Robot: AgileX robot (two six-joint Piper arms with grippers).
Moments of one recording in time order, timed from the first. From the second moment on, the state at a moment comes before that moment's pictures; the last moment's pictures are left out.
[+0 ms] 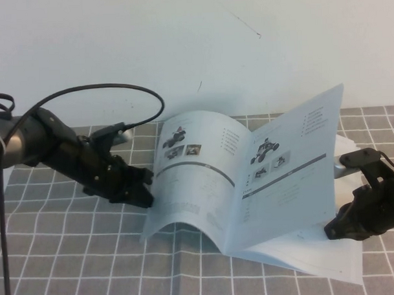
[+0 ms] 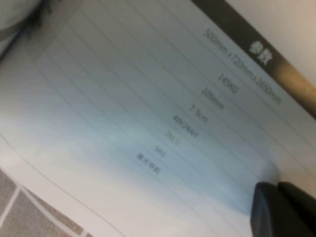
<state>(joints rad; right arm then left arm) 0.15 1.90 -0.89 0.95 0.56 -1.14 -0.12 2.11 -1.43 -0.75 0.87 0.57</state>
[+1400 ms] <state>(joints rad) 0.15 1.65 -0.88 0.63 0.57 -0.96 -0.41 2.03 -1.62 -1.58 1.20 0.90</state>
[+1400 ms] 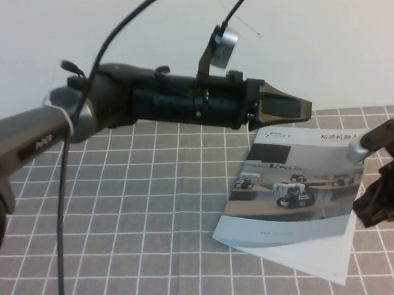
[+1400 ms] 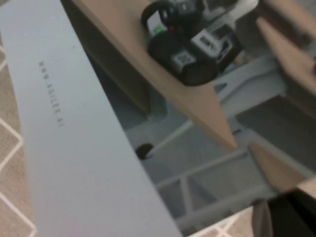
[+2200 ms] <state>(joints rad) 0.15 0.78 -0.88 0.04 0.94 -0.48 -0.08 1.45 -1.54 -0.57 0.93 0.54</state>
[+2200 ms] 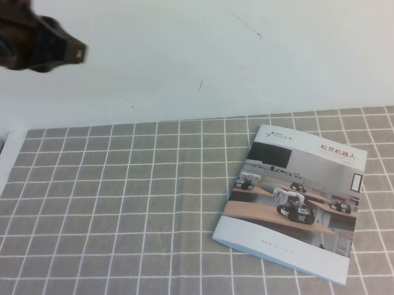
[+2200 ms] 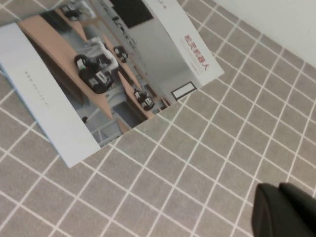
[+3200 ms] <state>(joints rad) 0.15 0.47 -0.33 0.10 0.60 -0.30 -0.08 1.05 -0.78 -0.50 0.18 0.54</state>
